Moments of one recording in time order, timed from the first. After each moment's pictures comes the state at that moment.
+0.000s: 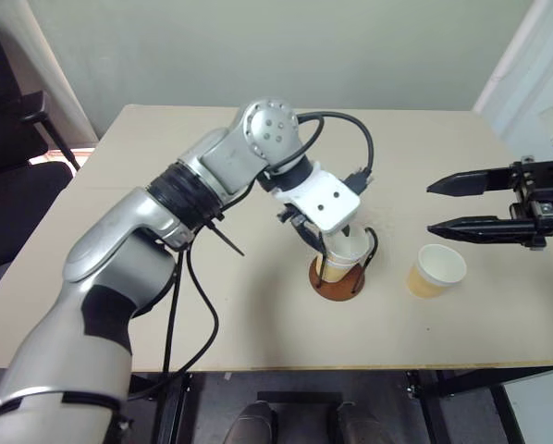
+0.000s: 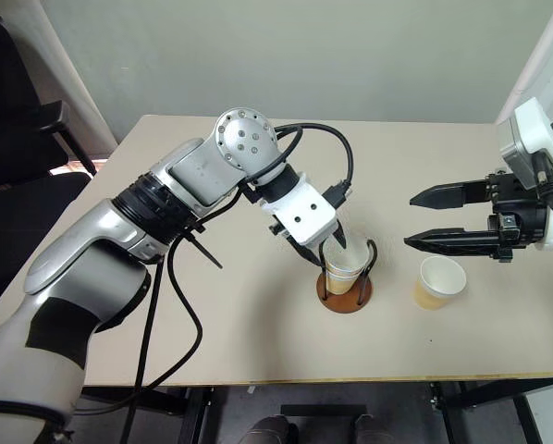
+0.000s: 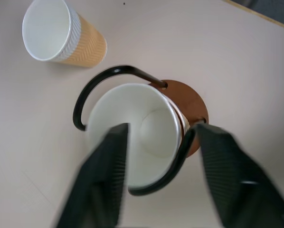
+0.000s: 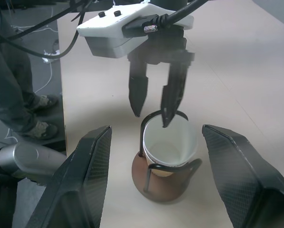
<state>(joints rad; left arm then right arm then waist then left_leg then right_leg) -1.49 0.54 -0.84 0.50 -0.19 -0.27 -1.58 -0.66 -1.24 -0.26 -0.35 0.90 0.95 1.21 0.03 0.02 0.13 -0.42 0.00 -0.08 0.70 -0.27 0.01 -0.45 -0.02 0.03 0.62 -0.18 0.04</state>
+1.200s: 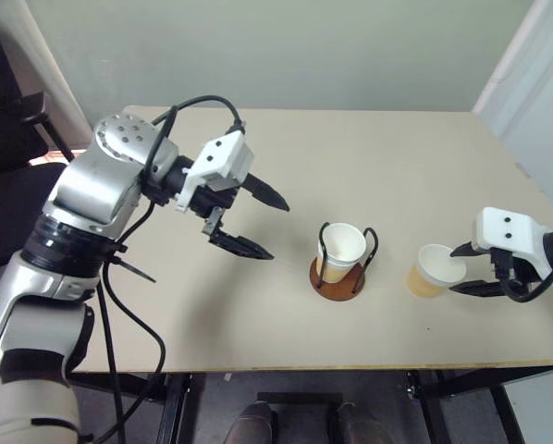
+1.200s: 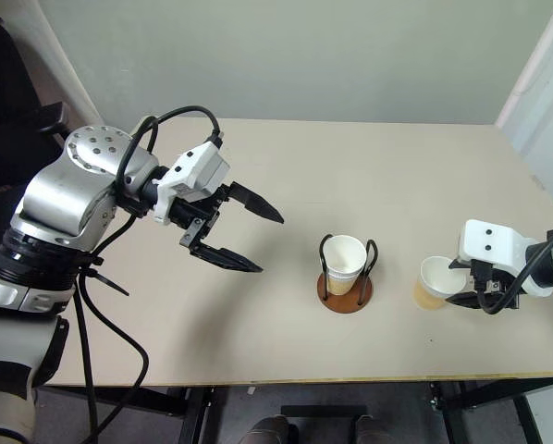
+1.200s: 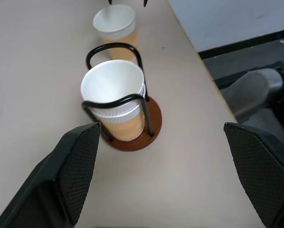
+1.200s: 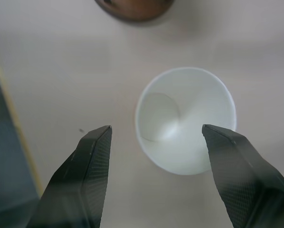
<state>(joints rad) -1.08 0.90 -0.32 0.09 -0.45 0.42 -1.58 -0.38 -1.38 0.06 -0.29 0.27 0.52 1.25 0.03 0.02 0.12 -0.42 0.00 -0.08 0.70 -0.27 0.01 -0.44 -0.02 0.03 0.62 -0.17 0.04</state>
